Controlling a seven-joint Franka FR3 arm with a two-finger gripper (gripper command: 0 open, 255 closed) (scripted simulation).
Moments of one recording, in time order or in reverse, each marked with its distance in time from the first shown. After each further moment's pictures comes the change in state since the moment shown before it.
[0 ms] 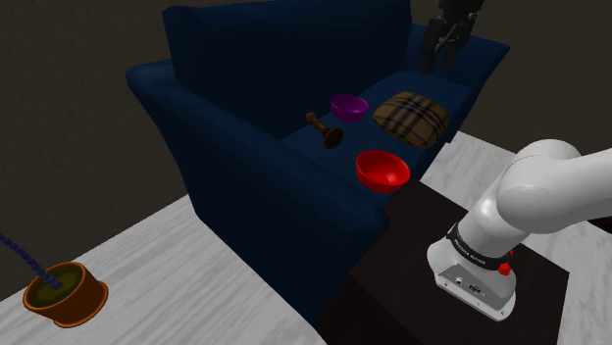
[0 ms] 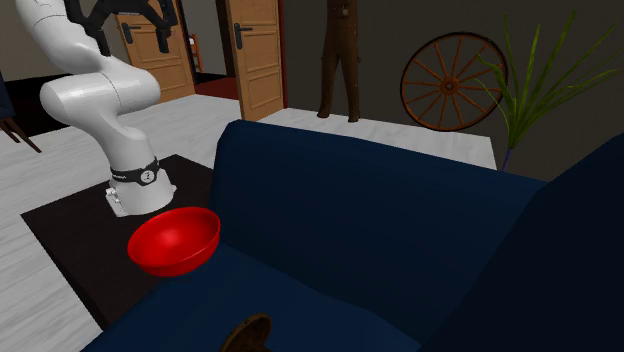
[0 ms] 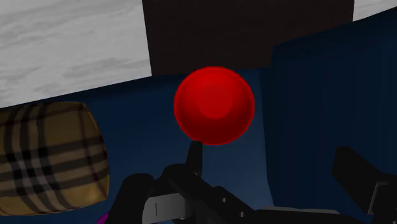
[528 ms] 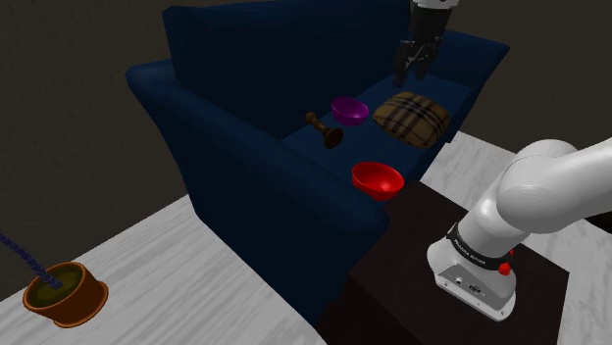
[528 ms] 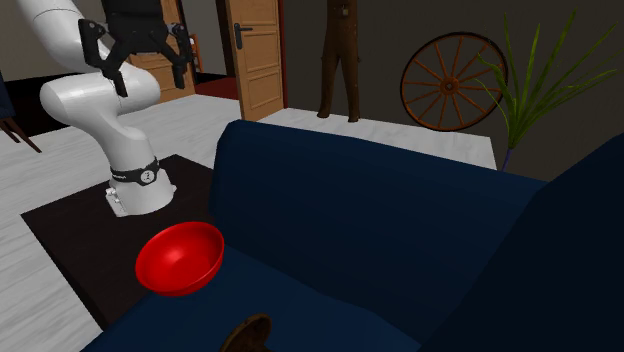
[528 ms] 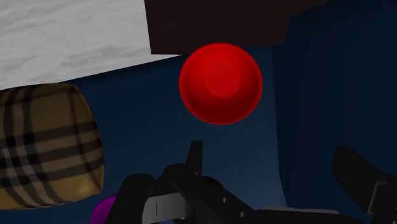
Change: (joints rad) arm -0.004 0.137 -0.032 -0.056 -0.027 0.199 -0.021
